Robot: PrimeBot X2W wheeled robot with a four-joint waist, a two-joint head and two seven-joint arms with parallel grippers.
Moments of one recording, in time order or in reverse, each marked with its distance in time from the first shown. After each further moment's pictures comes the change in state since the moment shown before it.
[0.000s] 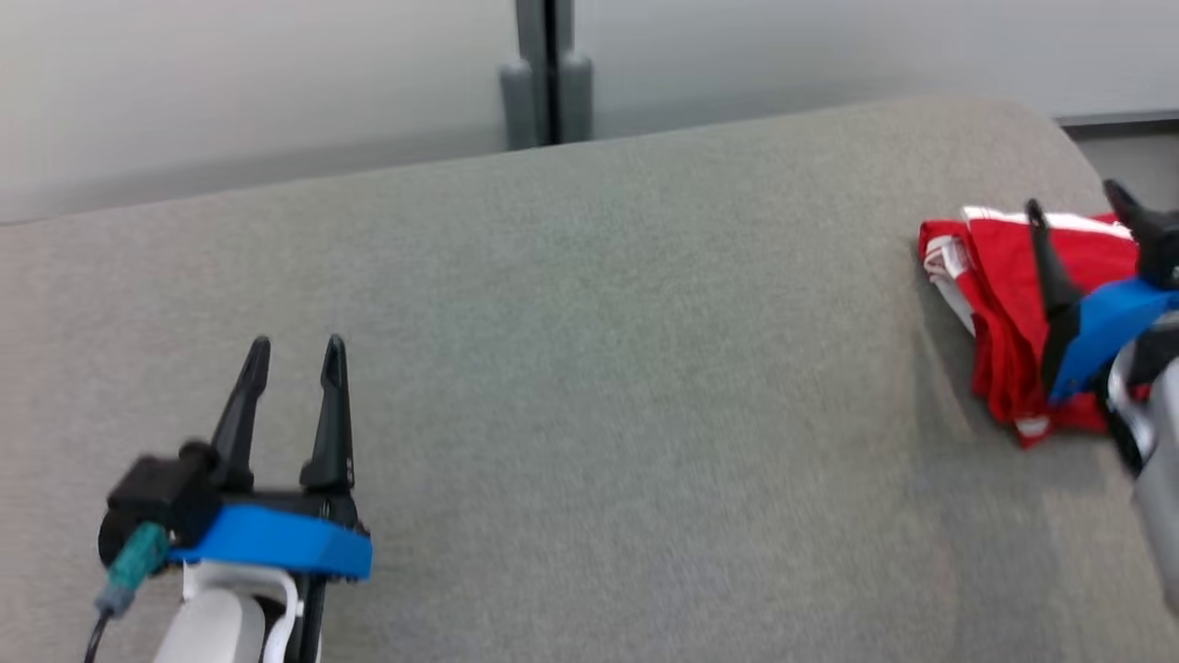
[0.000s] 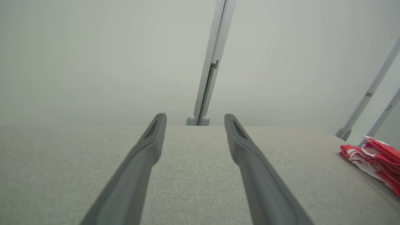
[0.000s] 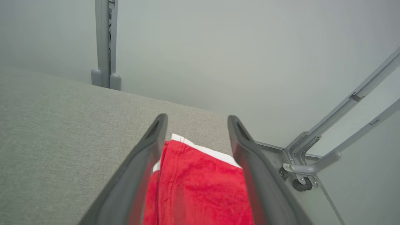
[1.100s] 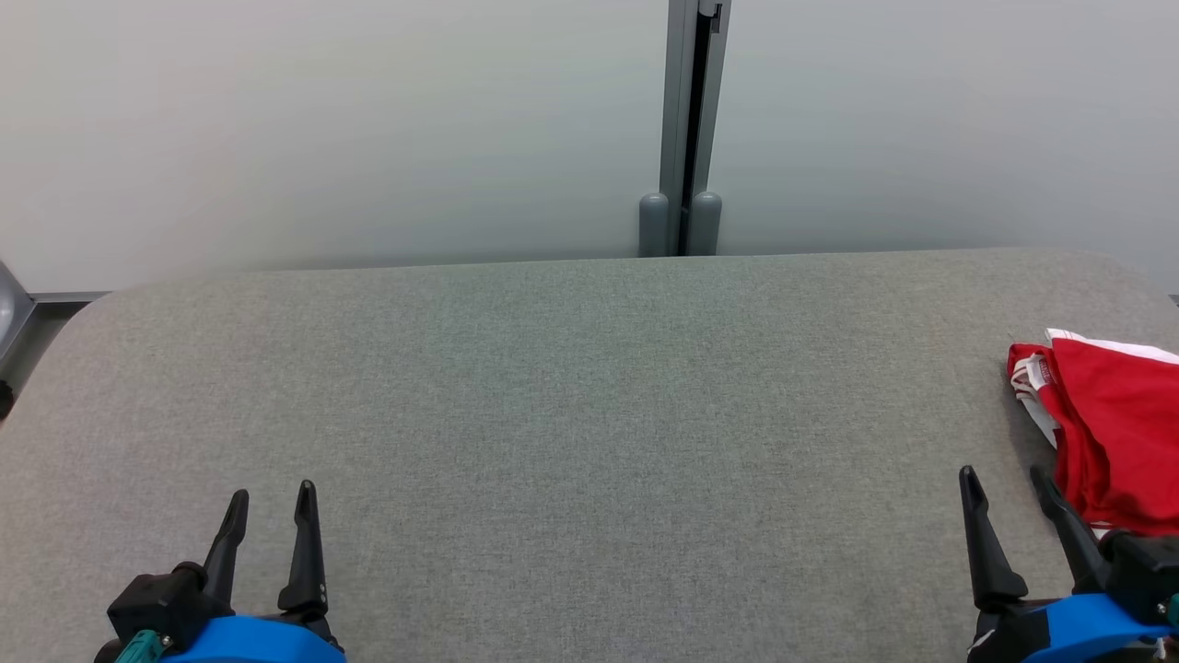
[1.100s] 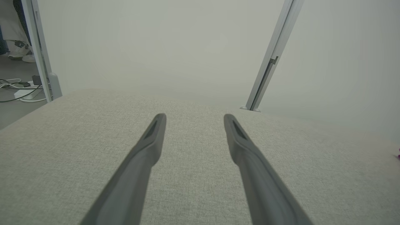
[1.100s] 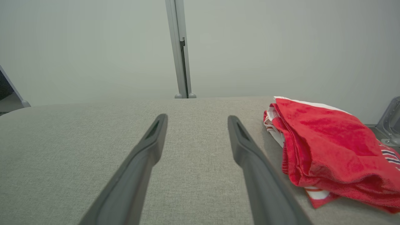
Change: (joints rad) left arm 0.166 -0.014 0.076 0.154 -0.012 -0.019 -0.022; right arm 0.811 0.314 -0.242 -0.821 0.104 0.000 0.155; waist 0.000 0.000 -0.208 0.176
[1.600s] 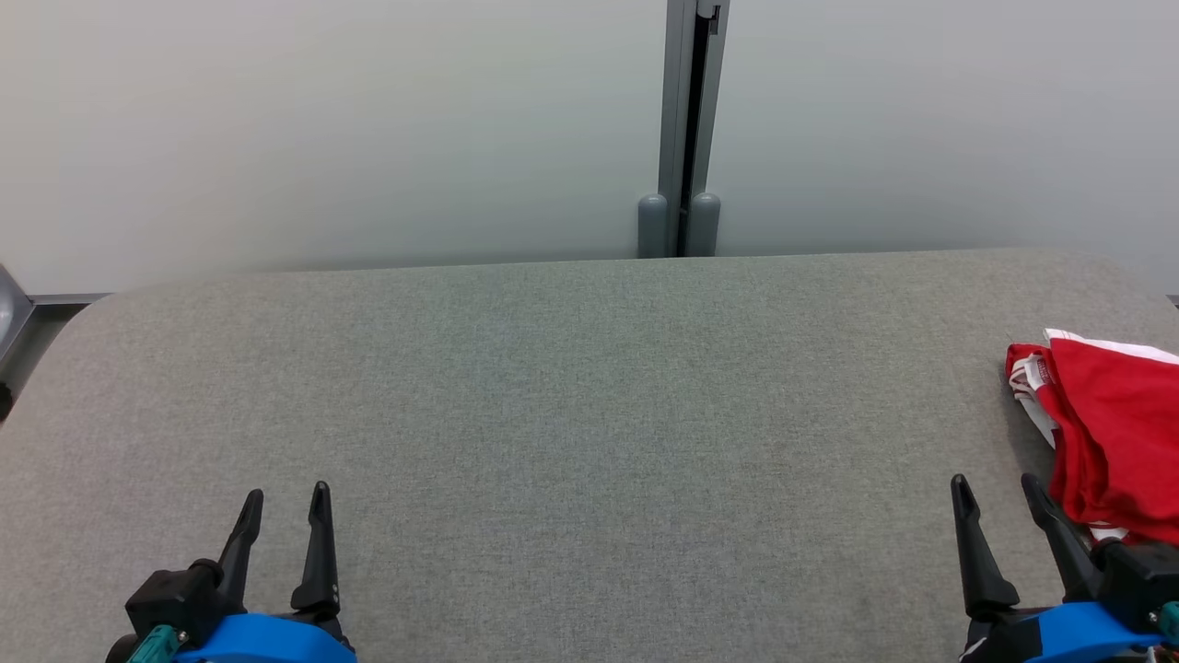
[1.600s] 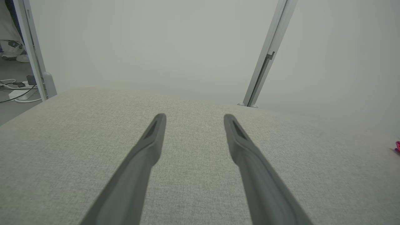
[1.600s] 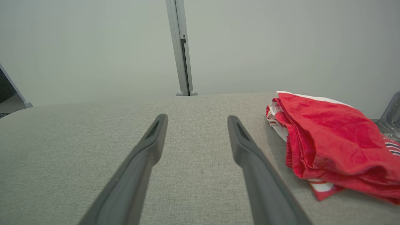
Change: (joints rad) left arm -0.012 -0.009 -0.015 0.026 0.019 -0.005 0.000; right arm 0.021 0.023 0.000 -0.012 -0.003 0.000 0.004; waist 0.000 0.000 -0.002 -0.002
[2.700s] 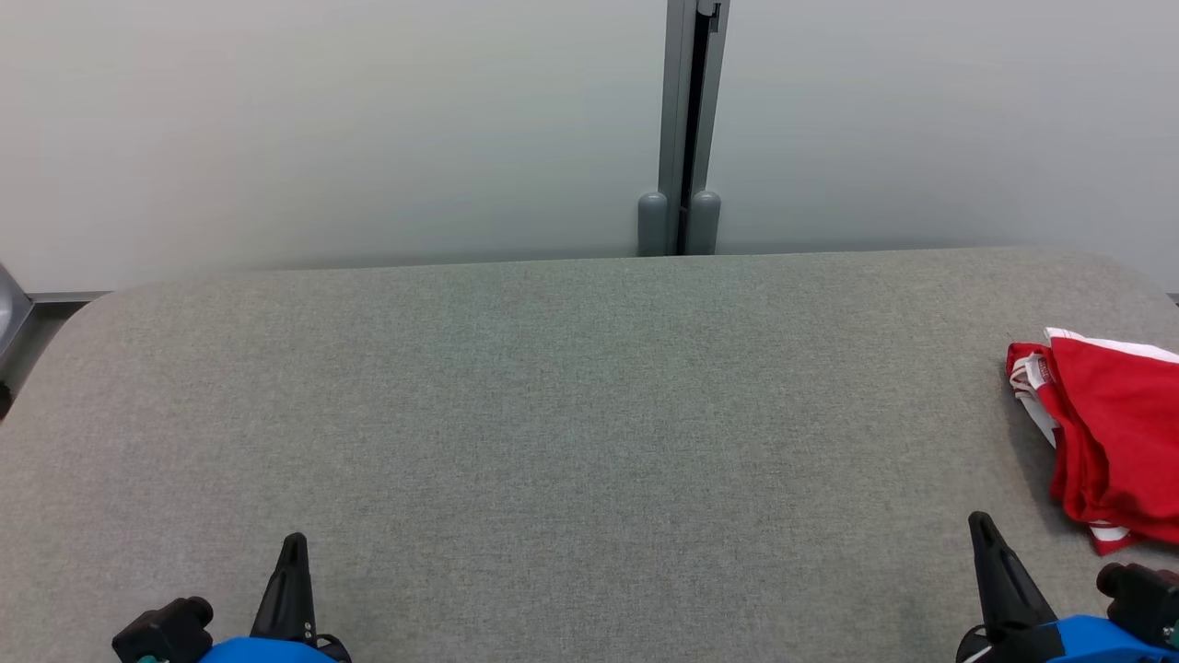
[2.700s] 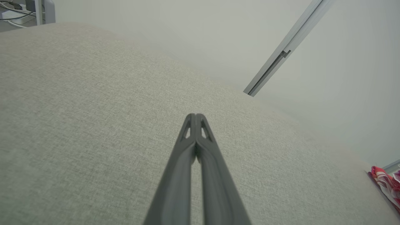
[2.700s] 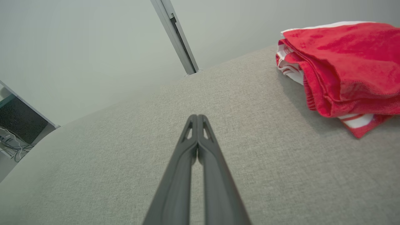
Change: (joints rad) left arm 0.043 -0.052 0.032 0.033 -0.214 -0.002 0.076; right arm -0.004 0.013 0.006 0.123 0.264 0.000 0.022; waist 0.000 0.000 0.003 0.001
